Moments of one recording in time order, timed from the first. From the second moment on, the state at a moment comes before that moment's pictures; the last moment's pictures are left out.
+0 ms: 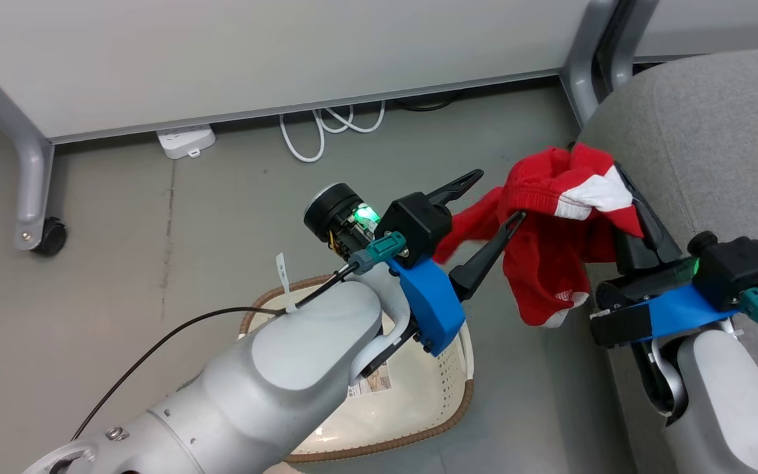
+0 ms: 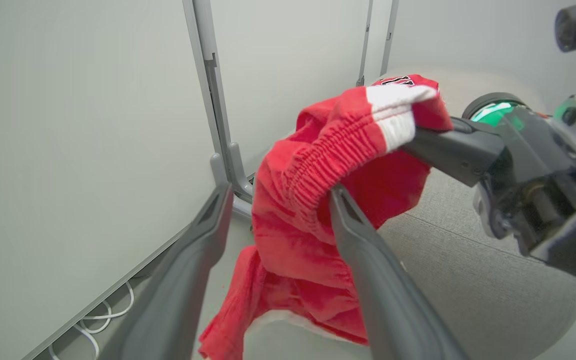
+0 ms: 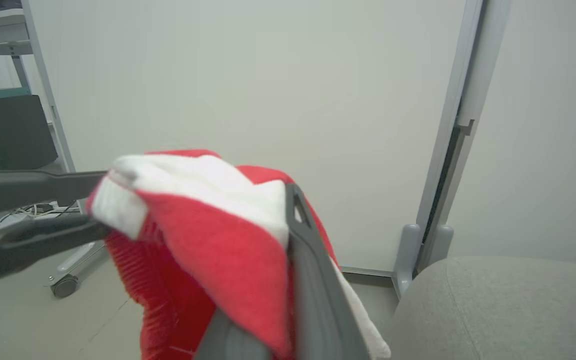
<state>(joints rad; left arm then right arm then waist) -1.01 0.06 -1.21 0.61 -0.74 0.02 -0.26 -0.40 -0.21 0.15 0.24 0.16 0.13 -0.26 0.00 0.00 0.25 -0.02</state>
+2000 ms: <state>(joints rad) -1.17 0.14 -1.23 0.52 -0.63 0.05 -0.19 -0.85 -0.31 -0.21 0.07 0.18 0.13 -0.26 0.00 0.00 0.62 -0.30</state>
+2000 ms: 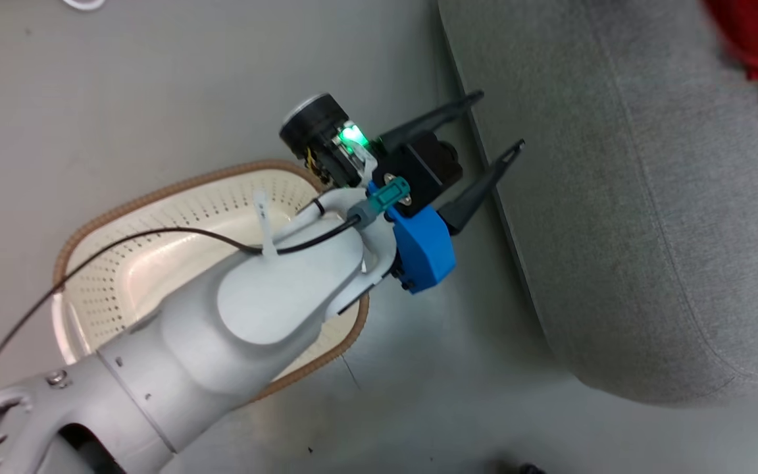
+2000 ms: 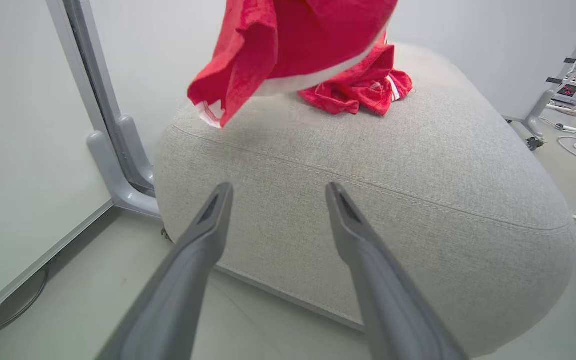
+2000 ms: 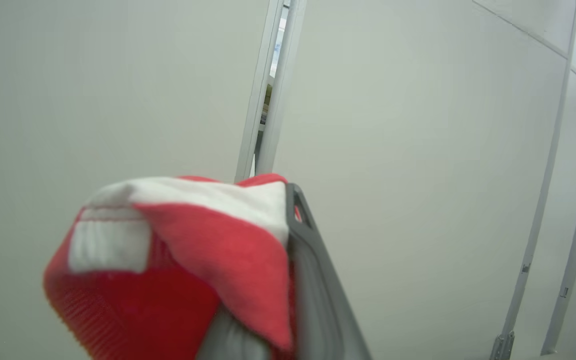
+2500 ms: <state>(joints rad) -1.30 0.28 -1.21 0.35 -0.58 0.10 -0.11 -1.08 -0.58 -0.58 0.25 0.25 0.13 -0.26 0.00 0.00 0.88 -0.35</state>
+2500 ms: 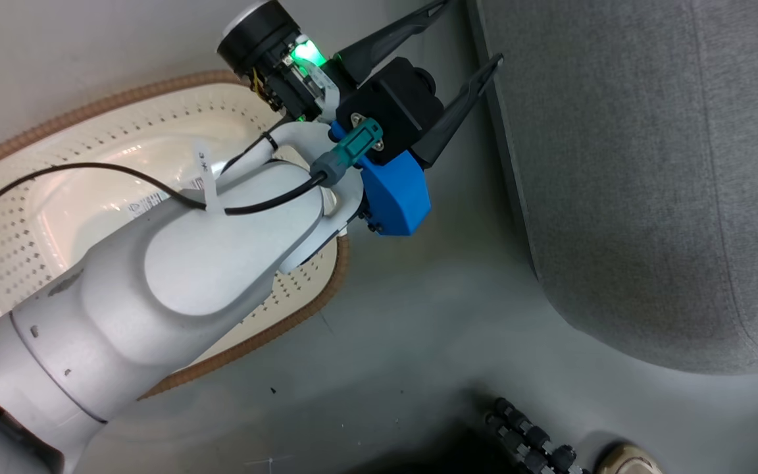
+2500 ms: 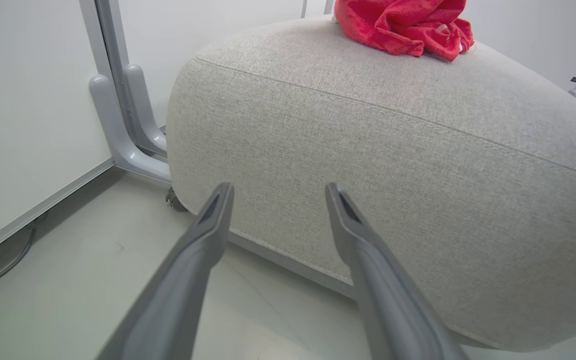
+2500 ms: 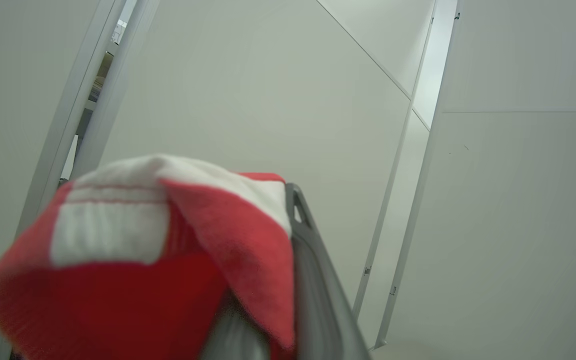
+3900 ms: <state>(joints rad) -1.23 0.25 -1.22 0.37 -0.62 0.11 -0.21 -0.65 -0.33 -0.58 0.36 0.11 0.13 -0.26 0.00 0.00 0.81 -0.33</state>
